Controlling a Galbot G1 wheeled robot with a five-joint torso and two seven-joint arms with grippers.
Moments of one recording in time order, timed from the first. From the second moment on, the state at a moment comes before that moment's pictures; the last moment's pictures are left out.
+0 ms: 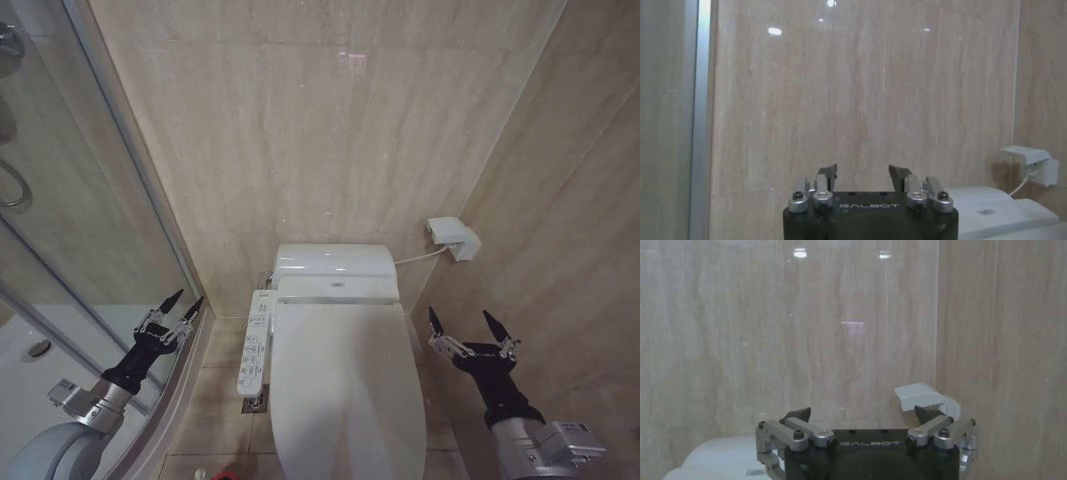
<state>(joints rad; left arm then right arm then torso) 1.51 -0.96 -0.75 -1.99 -0.69 -0.17 0.35 -1.79 1.44 0.72 2.50 0.26 -0.12 0.09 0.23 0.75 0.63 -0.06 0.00</state>
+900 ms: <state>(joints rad) 1.26 -0.83 -0.60 -1.61 -0.76 -0.28 0.45 -1.79 1.44 0.72 2.50 0.26 -0.12 0.09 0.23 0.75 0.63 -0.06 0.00</state>
